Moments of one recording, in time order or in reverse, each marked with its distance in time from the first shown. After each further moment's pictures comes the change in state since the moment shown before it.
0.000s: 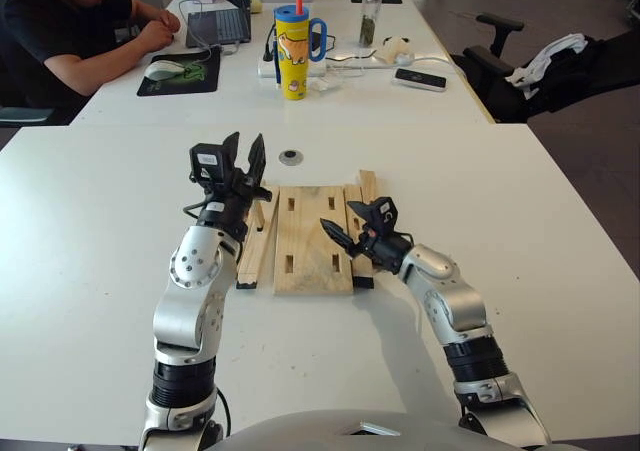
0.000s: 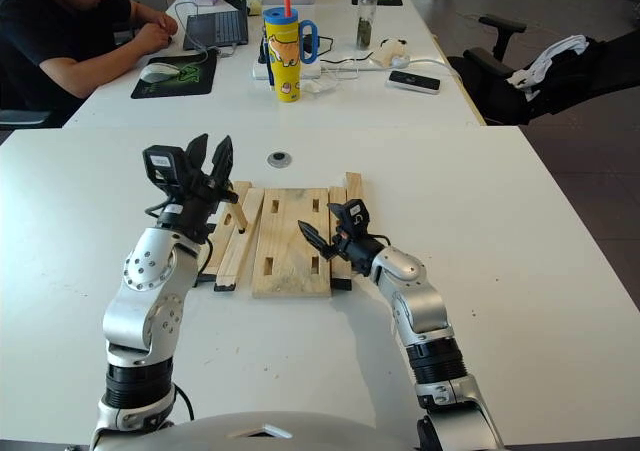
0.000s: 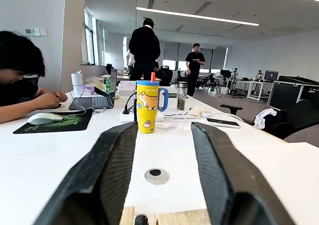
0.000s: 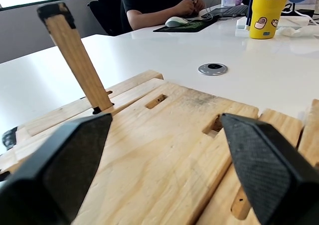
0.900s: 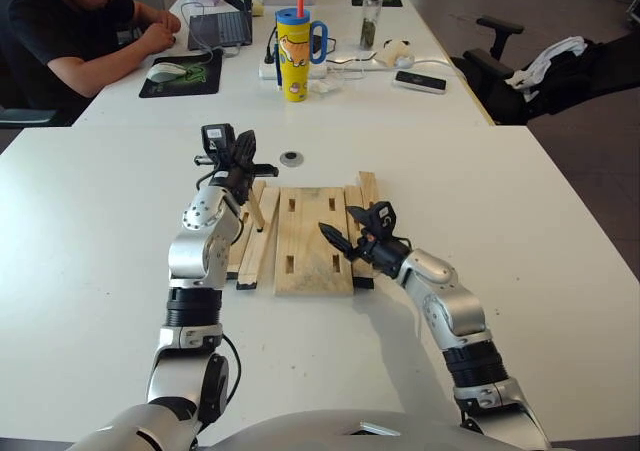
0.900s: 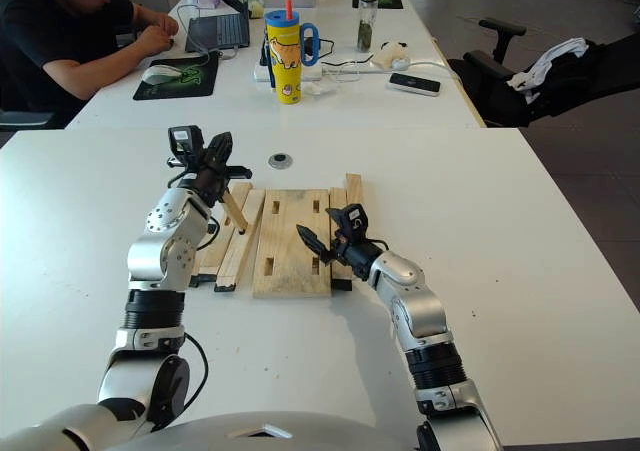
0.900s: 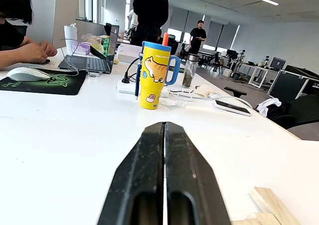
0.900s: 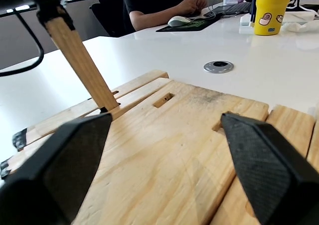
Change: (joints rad) left arm -0.355 0.011 0.132 0.589 -0.085 -0.037 -0.030; right arm 0.012 0.007 0.009 -0.007 0.020 0.006 -0.014
